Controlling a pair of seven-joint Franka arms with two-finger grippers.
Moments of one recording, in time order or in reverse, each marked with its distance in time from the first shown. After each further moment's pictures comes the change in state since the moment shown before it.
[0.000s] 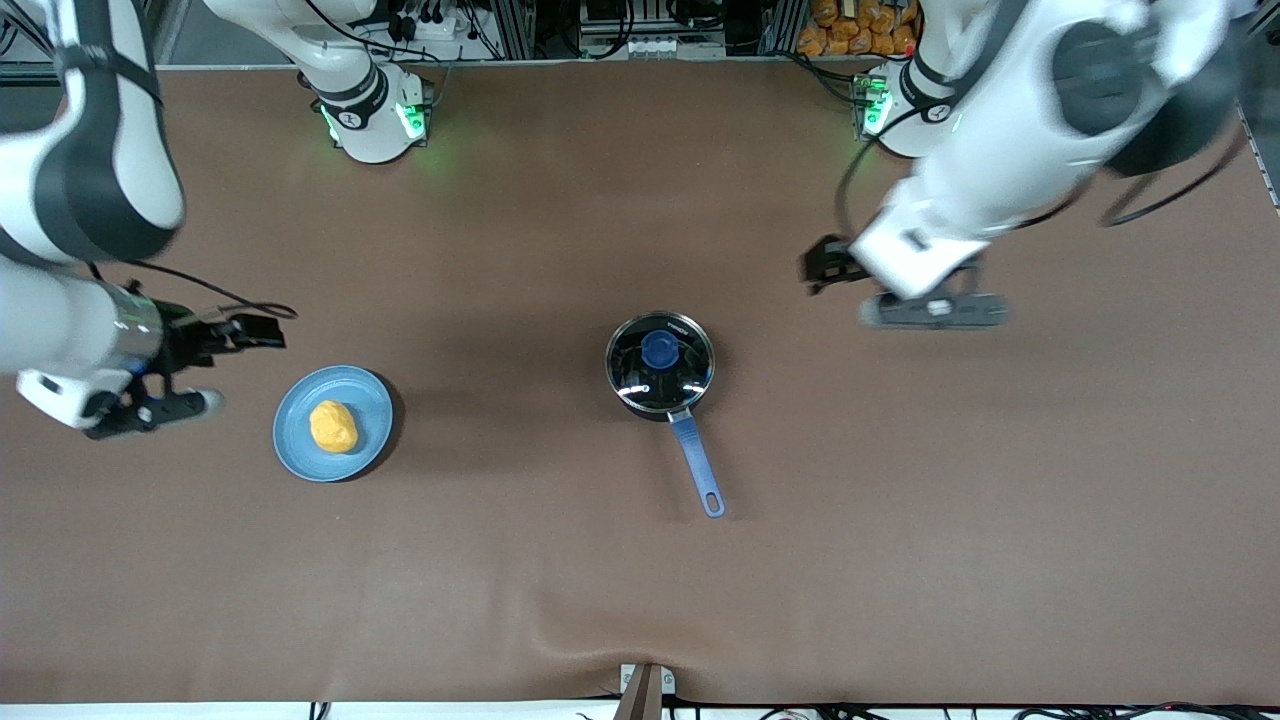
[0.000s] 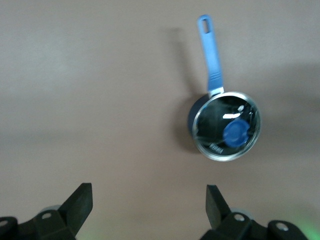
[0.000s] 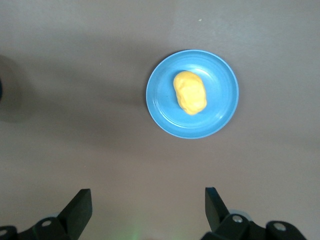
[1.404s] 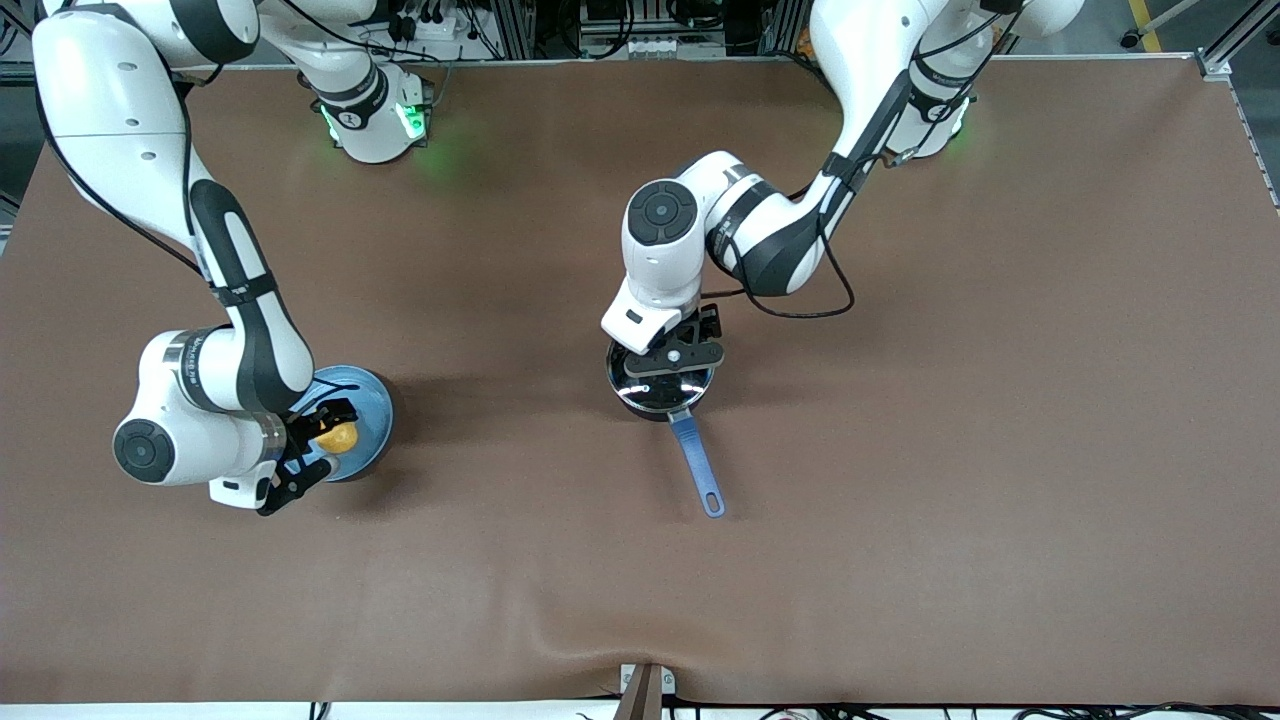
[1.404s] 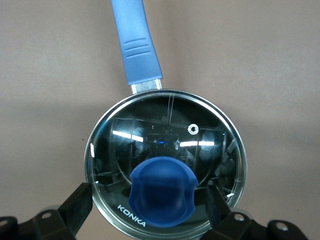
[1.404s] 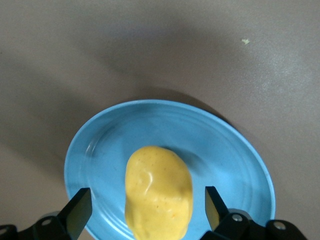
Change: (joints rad) left arm -0.295 0.393 0.001 0.002 0.190 0.392 -0.453; right arm -0.040 0.334 -0.017 -0.151 -0.001 0.482 -0.429
